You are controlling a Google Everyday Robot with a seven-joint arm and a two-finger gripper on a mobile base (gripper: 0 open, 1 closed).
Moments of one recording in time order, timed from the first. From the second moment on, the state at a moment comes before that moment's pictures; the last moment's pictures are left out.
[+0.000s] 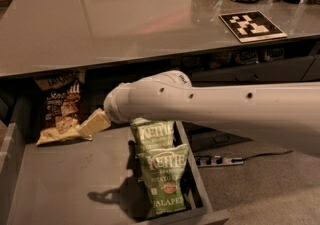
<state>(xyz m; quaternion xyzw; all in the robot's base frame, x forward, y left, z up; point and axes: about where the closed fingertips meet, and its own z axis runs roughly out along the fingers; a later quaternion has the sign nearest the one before) 0.536 0.163 0.750 -0.46 0.78 0.20 0.37</state>
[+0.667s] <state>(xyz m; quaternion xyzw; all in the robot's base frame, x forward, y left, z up) 0.571 0.184 0.726 -0.40 0.81 0.22 0.37</state>
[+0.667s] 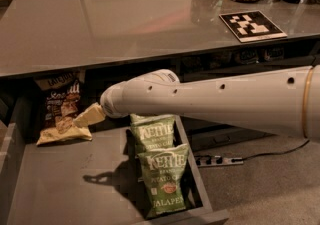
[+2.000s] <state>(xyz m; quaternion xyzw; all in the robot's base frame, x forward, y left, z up) 0.614 0.267 0.662 -0.38 0.79 0.28 0.38</state>
